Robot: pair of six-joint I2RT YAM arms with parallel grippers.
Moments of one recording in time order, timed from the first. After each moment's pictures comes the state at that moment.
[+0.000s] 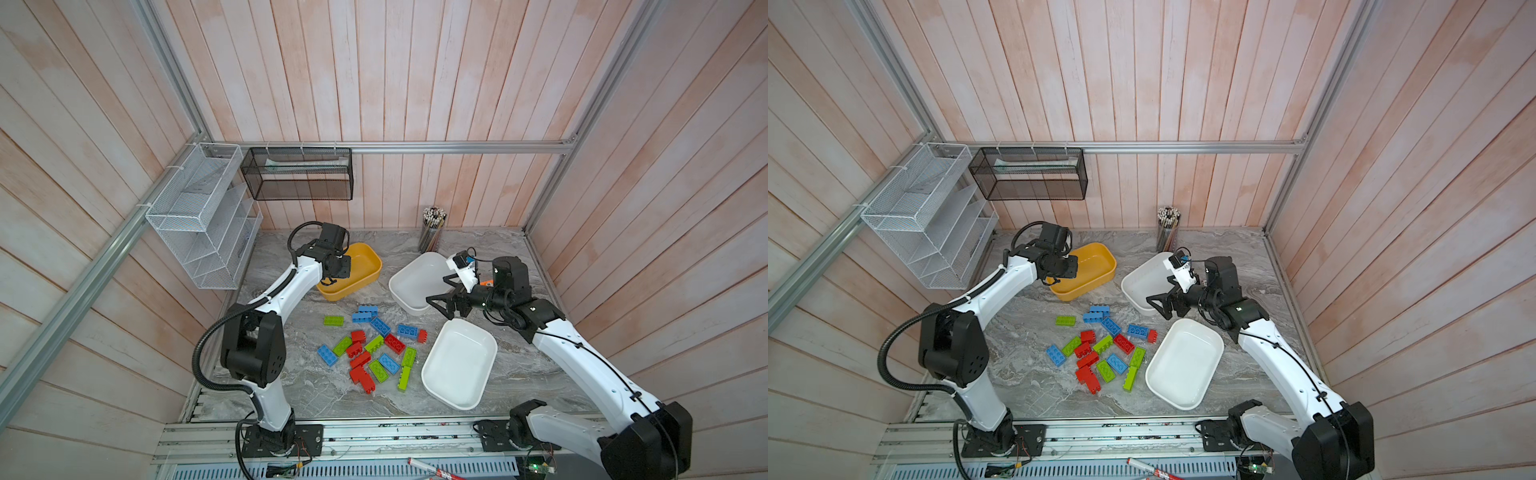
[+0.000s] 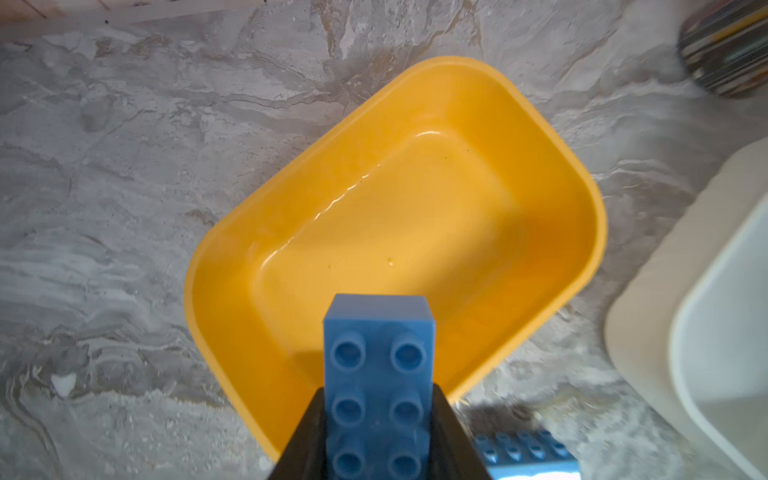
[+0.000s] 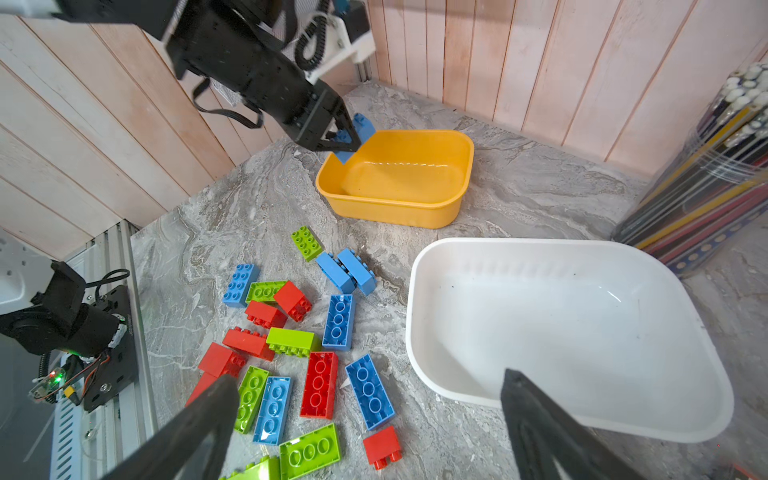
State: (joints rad) left arm -0.30 1.90 1.57 -0.68 -0.11 -0.09; right arm 0.38 1.13 0.93 -0.32 -0.60 -0.07
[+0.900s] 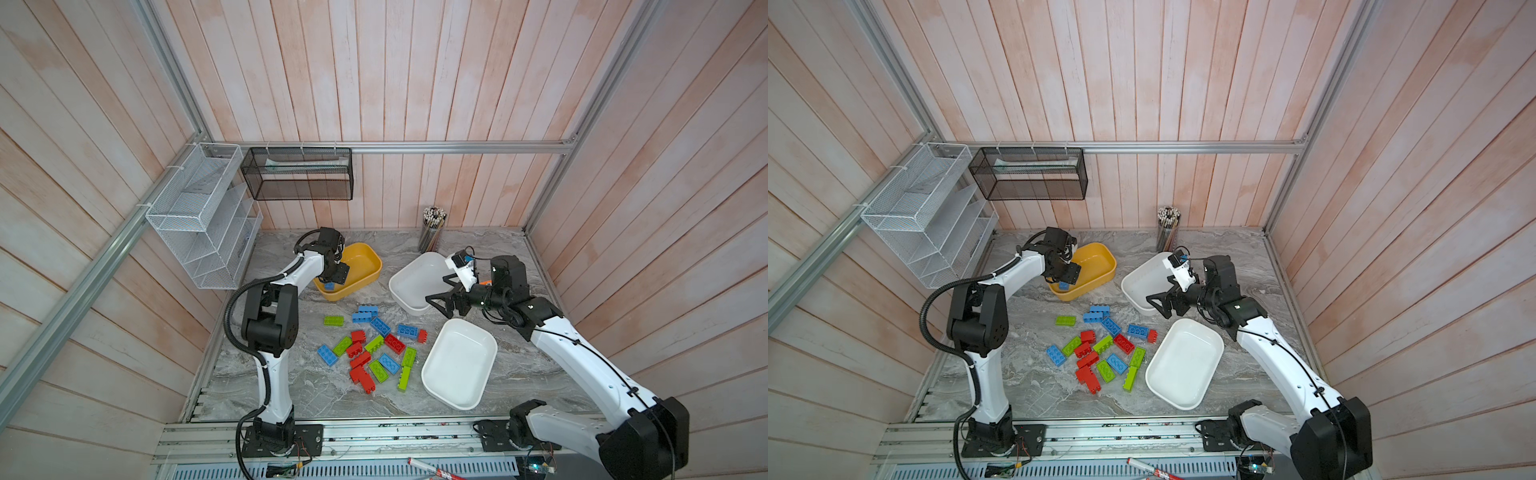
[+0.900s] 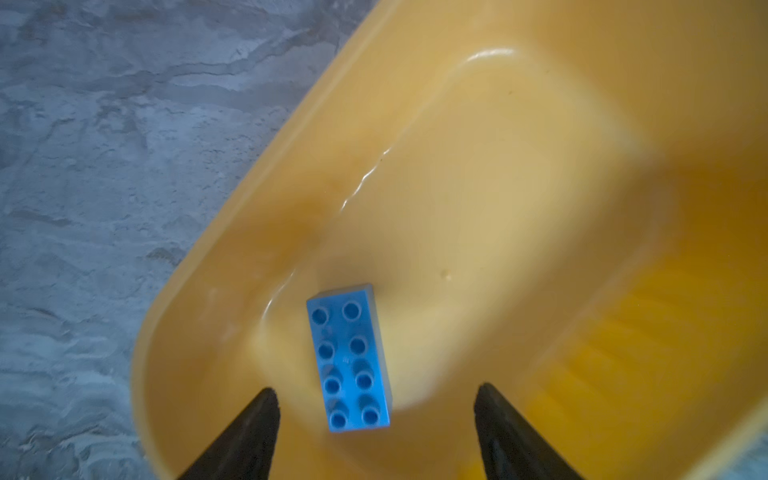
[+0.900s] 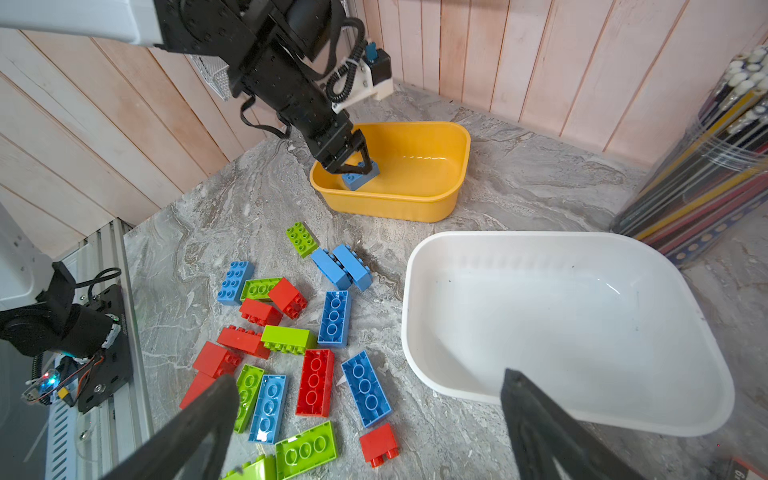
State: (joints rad) left arm -0.22 1.99 1.59 -0.67 -0.03 0.09; right arm 0.38 1.15 0.94 -0.32 -0.59 -0.07
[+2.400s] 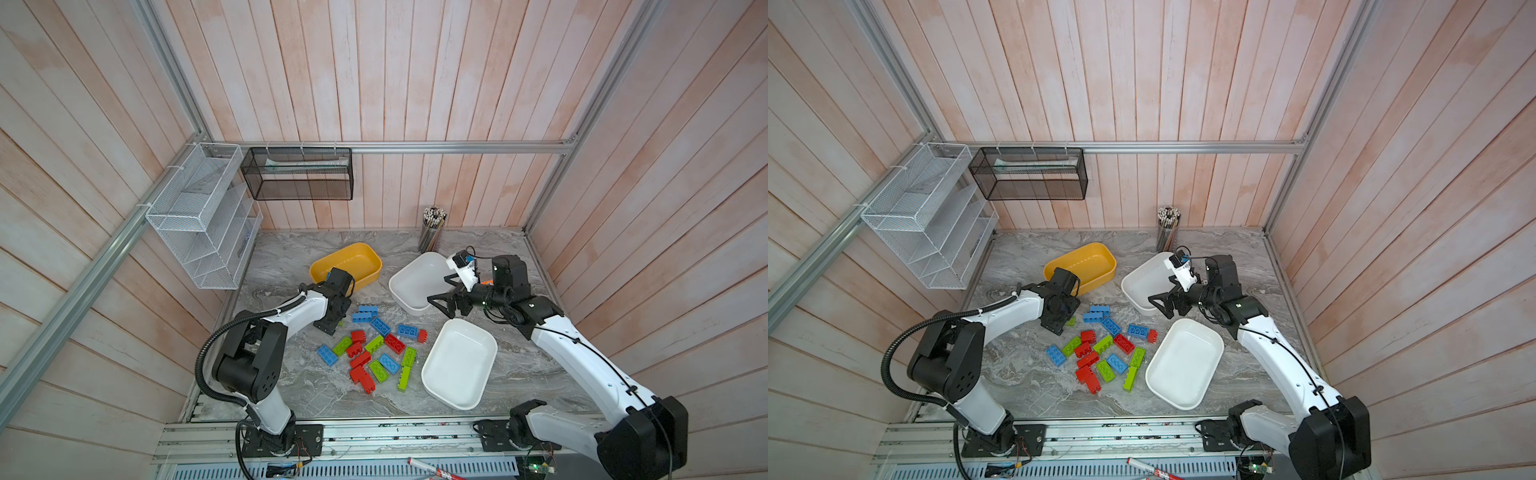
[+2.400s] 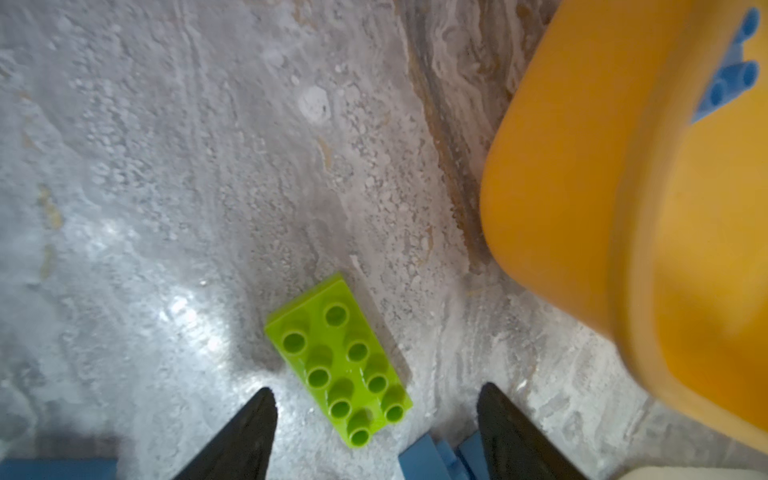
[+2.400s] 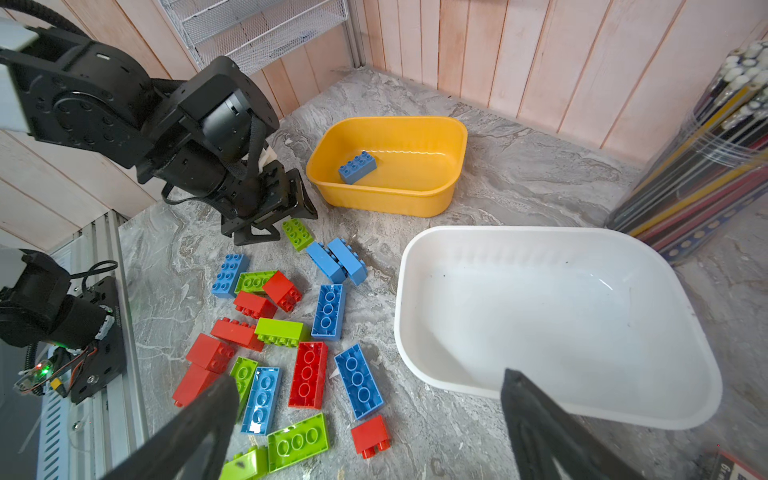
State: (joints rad) left arm -0.39 1.73 1.06 -0.60 -0.16 -1.43; right arm 0.35 1.16 0.93 -0.34 -0.62 -0.11
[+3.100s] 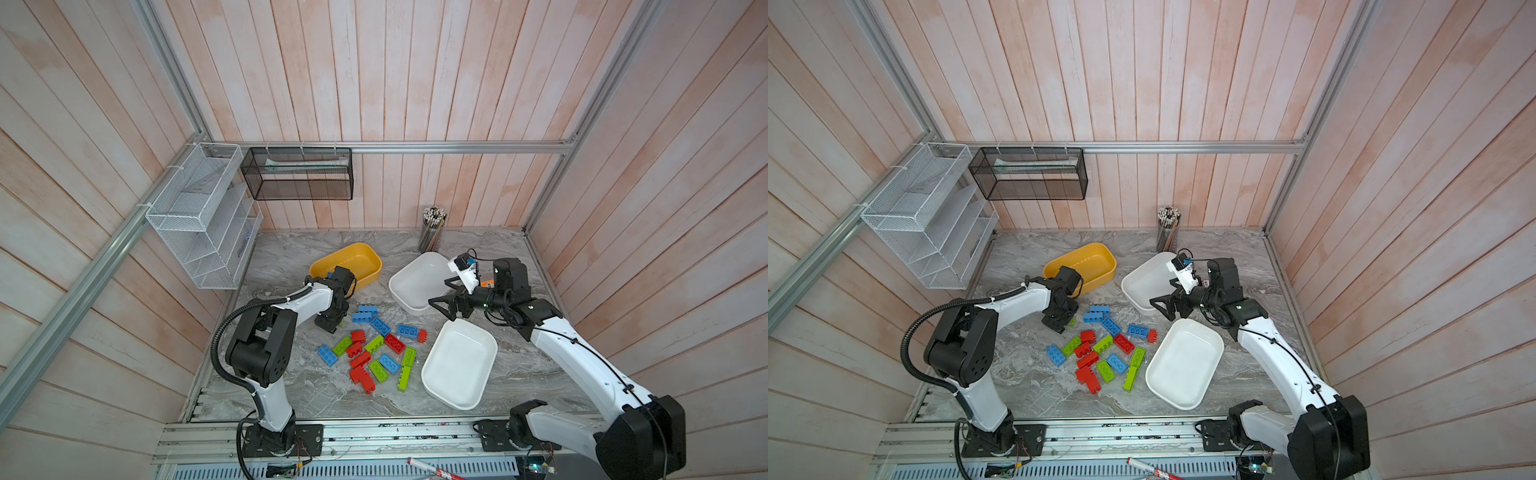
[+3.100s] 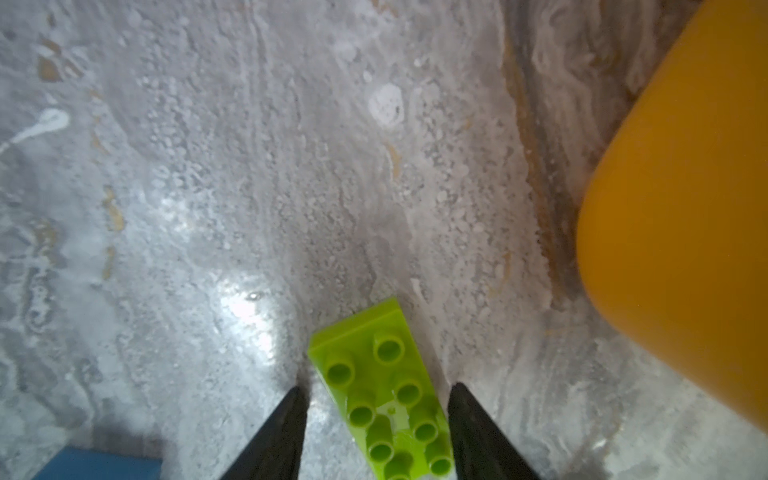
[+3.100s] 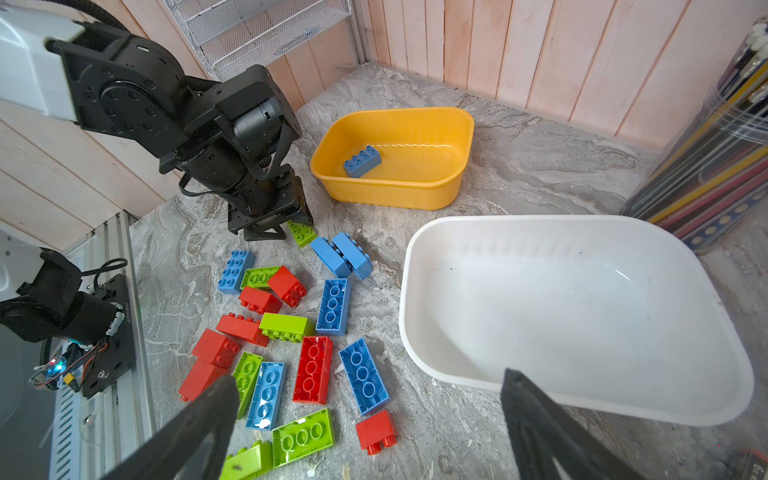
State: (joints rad) left arm -0.38 1.81 1.14 -0.74 -0.17 -1.44; right arm 0.33 1.16 0.89 -0.30 -0.66 -0.10
